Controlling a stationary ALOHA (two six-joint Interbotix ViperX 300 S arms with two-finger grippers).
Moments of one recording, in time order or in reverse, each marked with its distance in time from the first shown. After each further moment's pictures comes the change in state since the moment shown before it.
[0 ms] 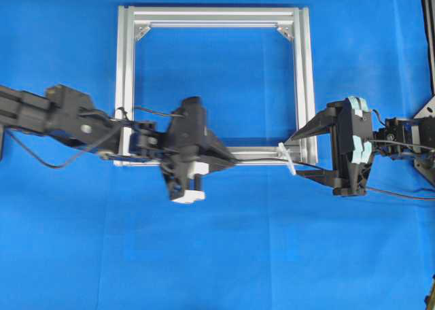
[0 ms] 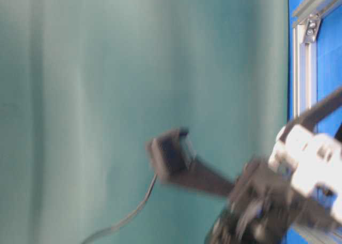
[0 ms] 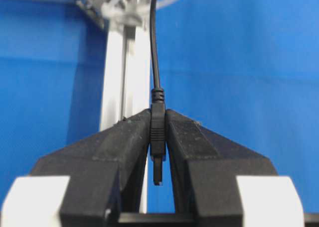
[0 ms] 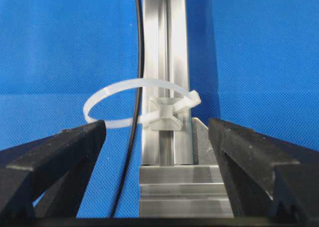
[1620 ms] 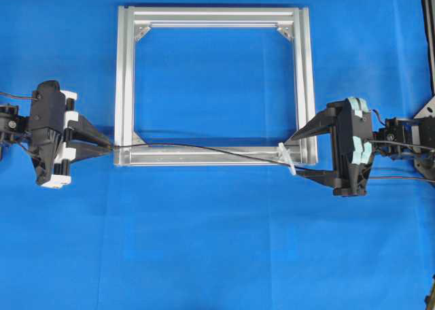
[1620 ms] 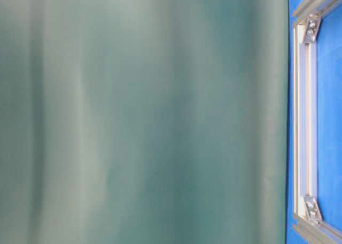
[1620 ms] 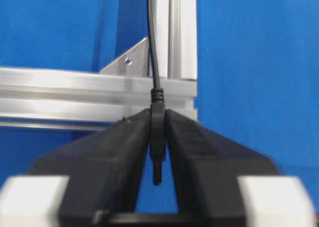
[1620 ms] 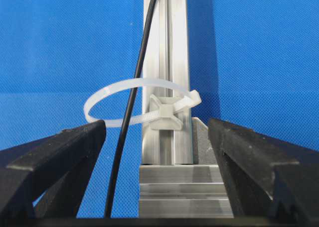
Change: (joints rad) left arm -0.005 -0.500 0.663 0.000 -0.060 -0.015; right arm 0.000 0.000 -0.002 -0.002 0.003 -0.006
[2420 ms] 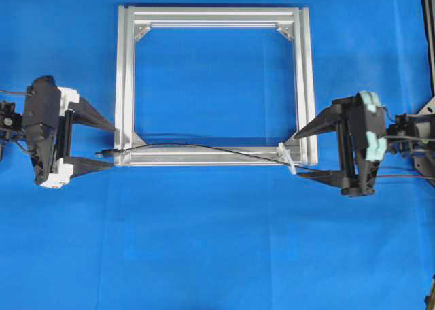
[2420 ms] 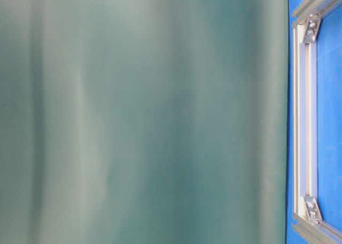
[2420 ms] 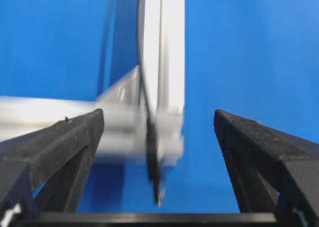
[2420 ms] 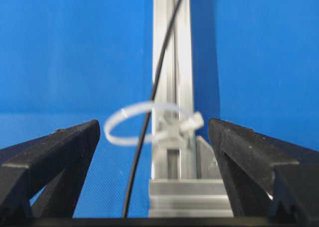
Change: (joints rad) left arm 0.000 -0.107 -0.041 0.000 0.069 0.000; right arm 0.000 -0.156 -0.006 -0.002 0.089 -0.009
